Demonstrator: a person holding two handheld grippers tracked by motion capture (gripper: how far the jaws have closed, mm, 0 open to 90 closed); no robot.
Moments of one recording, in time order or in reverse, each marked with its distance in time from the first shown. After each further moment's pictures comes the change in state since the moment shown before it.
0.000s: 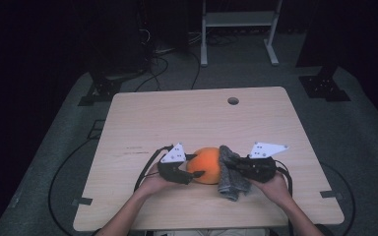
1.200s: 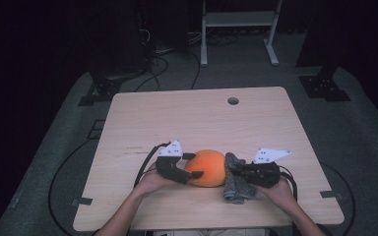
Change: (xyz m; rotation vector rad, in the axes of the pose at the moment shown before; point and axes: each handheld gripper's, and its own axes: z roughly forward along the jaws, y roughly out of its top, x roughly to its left) left arm 0.008 0.000 -0.004 0.004 -0.053 -0.096; right arm -0.006 -0.029 -0.005 0.059 0.002 0.045
